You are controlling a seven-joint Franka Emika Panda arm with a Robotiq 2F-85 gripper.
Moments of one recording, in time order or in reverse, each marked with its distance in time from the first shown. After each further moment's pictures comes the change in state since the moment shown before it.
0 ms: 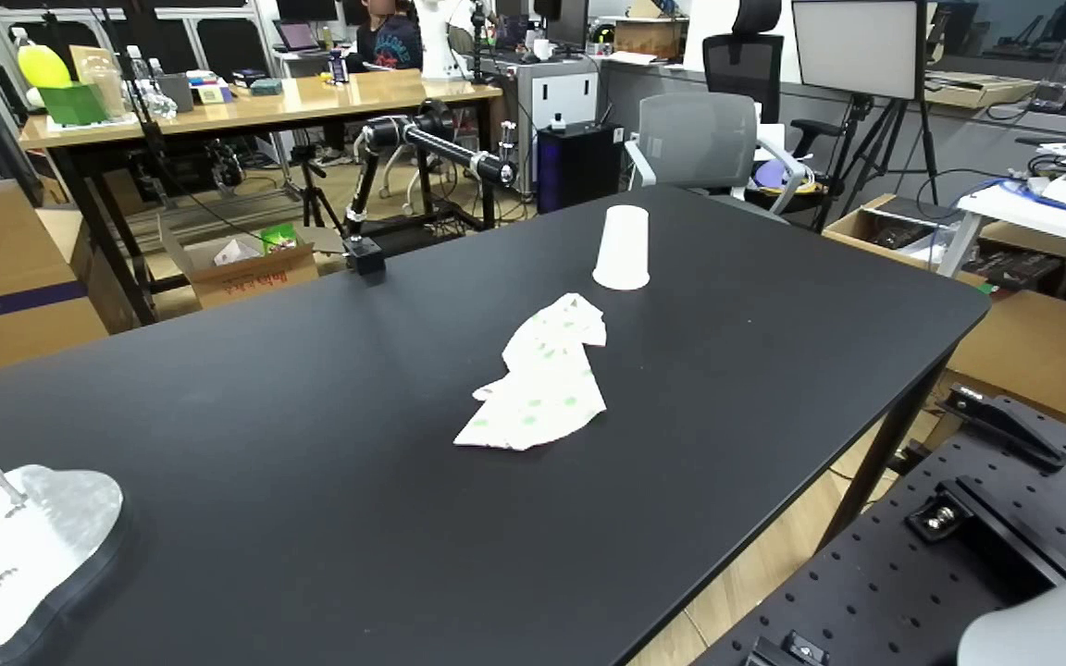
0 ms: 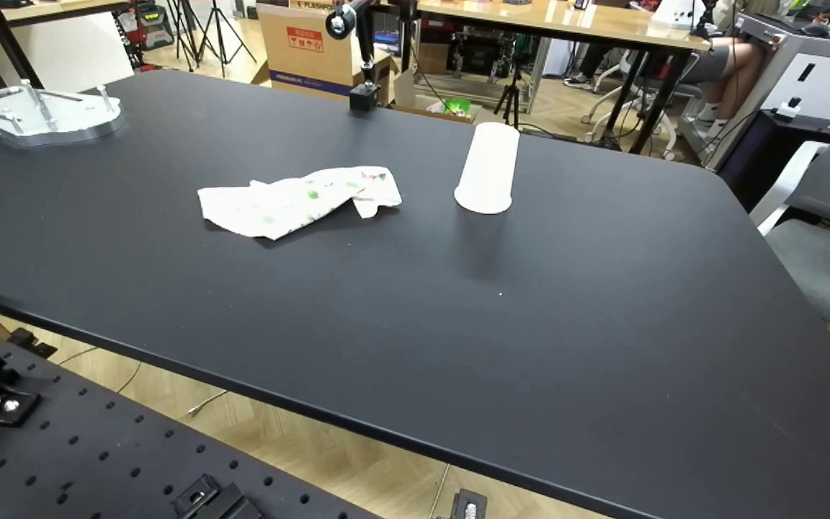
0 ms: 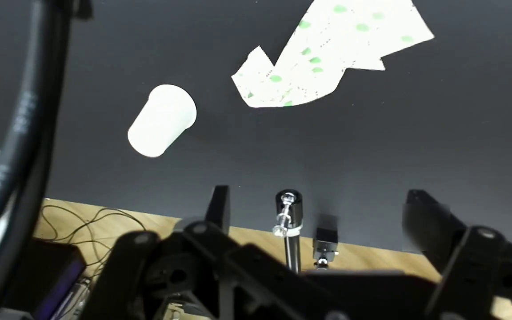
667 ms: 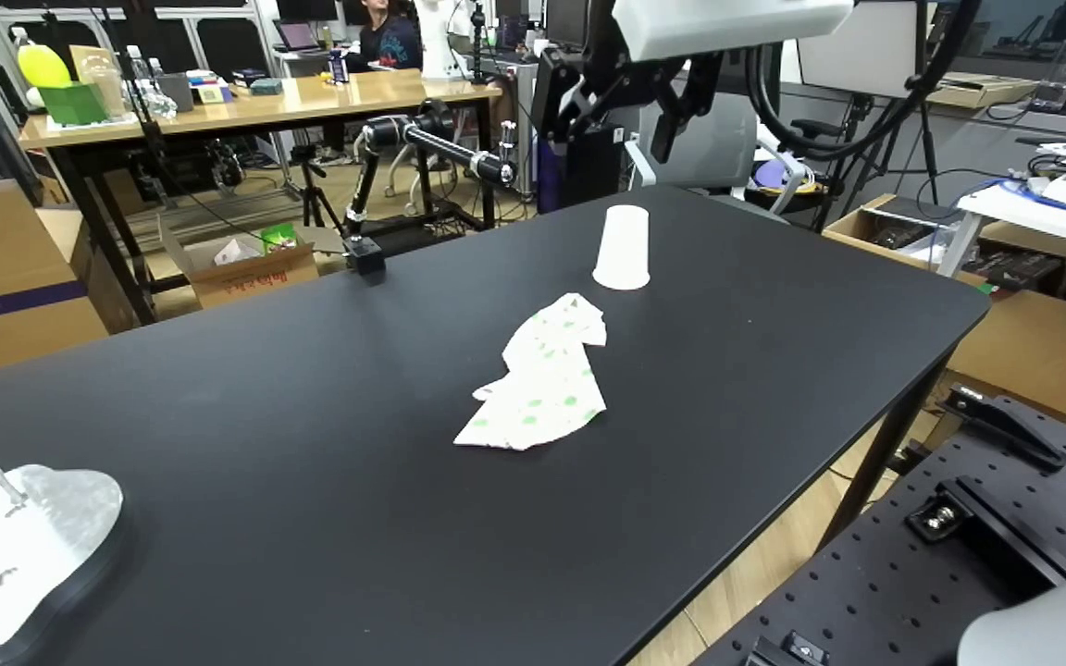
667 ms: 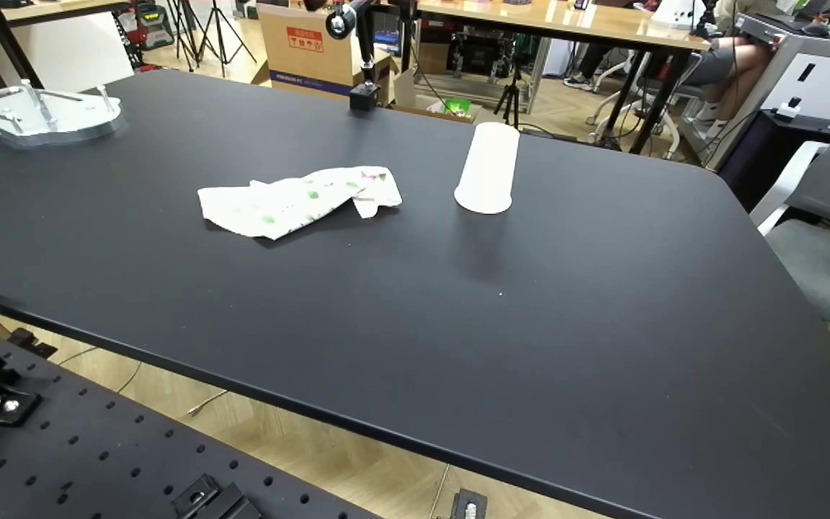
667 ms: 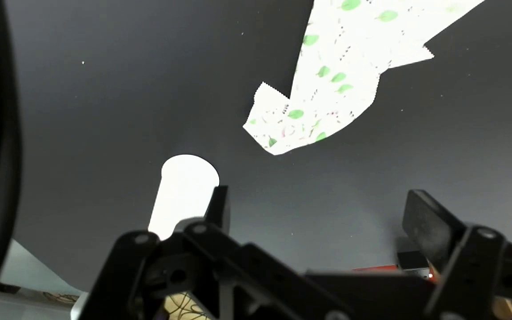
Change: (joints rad) arm -0.182 0.172 0.111 -0.205 -0.019 0.395 0.324
